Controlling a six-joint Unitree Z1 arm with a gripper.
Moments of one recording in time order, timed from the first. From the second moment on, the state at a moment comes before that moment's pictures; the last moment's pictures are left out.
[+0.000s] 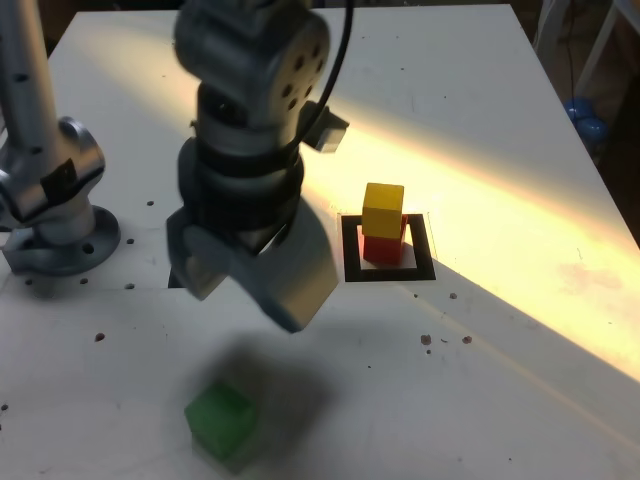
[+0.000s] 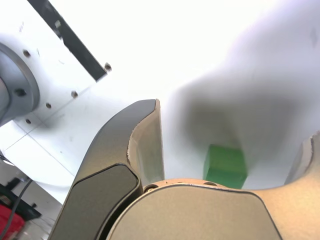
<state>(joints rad) -0.66 1.84 -1.34 1.27 0.01 -0.10</state>
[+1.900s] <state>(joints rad) -0.89 2.02 -1.36 1.20 -0.03 -0.22</state>
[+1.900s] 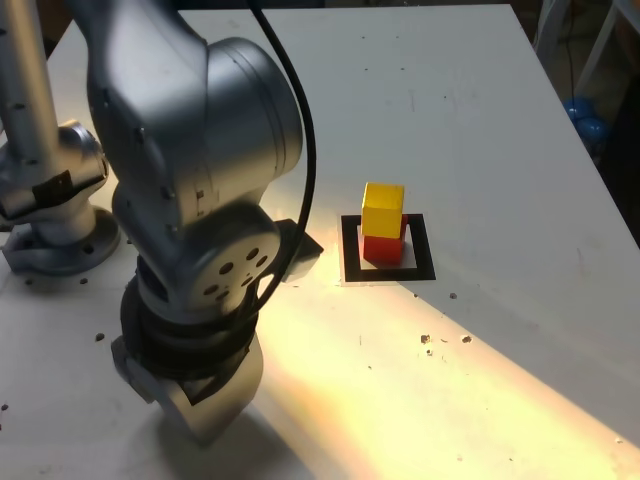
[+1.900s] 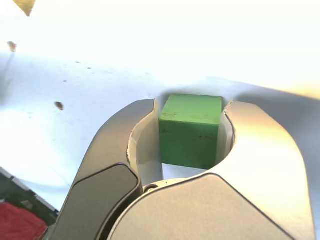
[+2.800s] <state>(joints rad) -0.24 1.96 -1.80 1.58 0.01 0.04</state>
